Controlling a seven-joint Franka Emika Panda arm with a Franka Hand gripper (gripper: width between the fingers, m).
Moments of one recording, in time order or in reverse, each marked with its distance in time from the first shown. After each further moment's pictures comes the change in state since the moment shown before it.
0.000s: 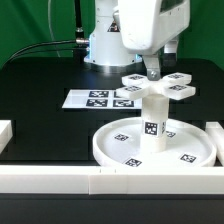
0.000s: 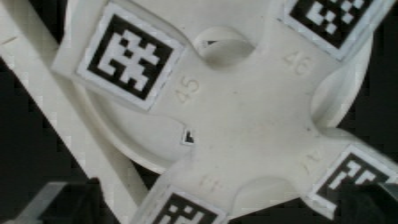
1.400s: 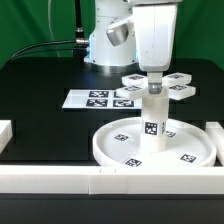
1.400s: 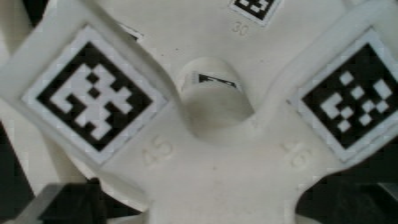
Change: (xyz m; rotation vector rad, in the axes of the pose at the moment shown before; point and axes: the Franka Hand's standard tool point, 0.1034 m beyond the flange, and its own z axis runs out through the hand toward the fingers) arm -0.014 -0.011 0.023 0.001 -0.009 -0.170
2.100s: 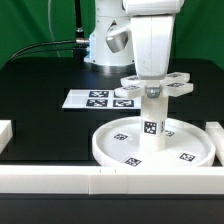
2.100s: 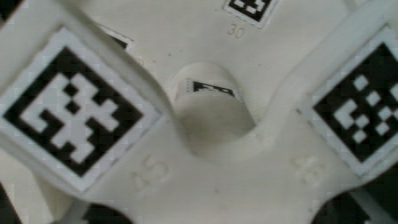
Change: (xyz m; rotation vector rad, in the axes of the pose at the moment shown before) arm -0.003 -0.003 0.010 0.017 -0.003 0.008
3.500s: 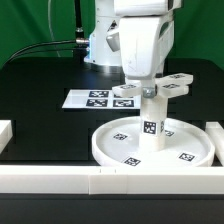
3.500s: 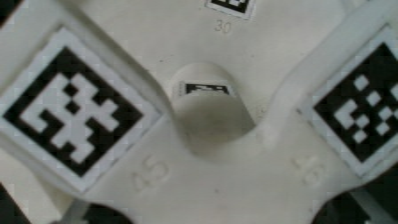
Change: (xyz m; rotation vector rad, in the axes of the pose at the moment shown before) arm 0.000 0.000 0.000 0.002 0.005 0.115
